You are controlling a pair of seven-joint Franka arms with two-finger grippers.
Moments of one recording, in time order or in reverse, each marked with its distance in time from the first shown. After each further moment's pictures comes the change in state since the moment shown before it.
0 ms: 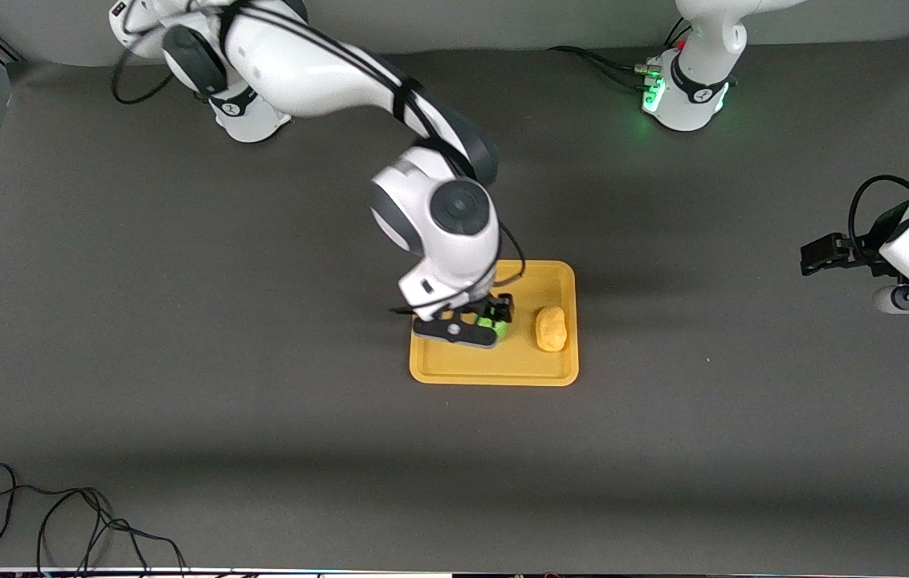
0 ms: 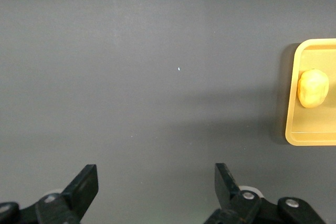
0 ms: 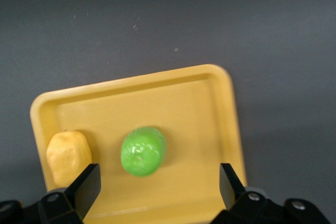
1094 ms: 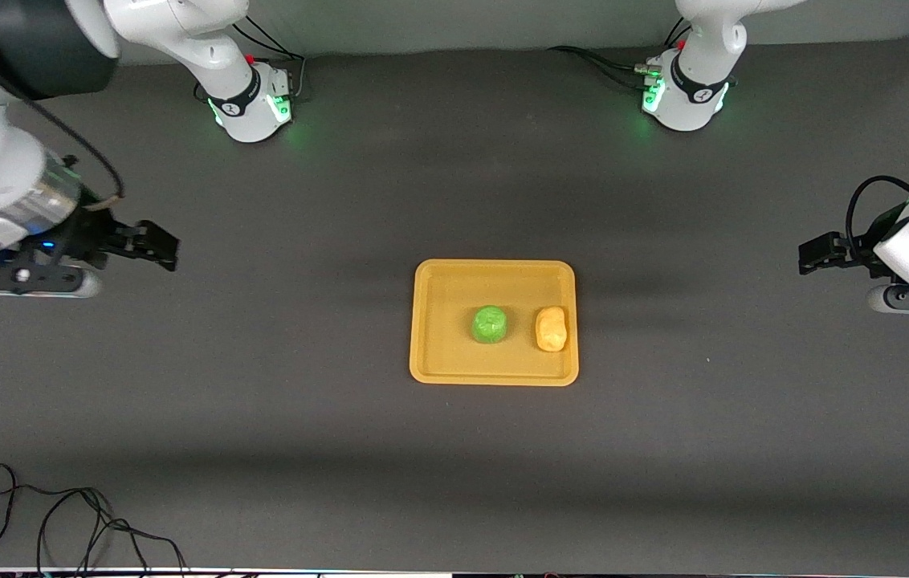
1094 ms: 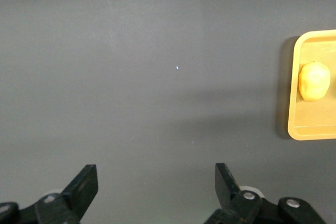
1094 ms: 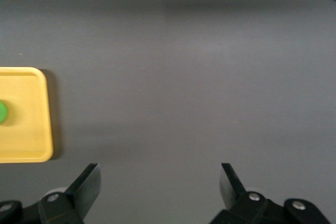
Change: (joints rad) left arm 0.000 0.007 -0.001 -0.007 0.000 0.010 0.035; right arm -0.549 -0.744 -0.024 -0.651 0.014 -0.139 -0.768
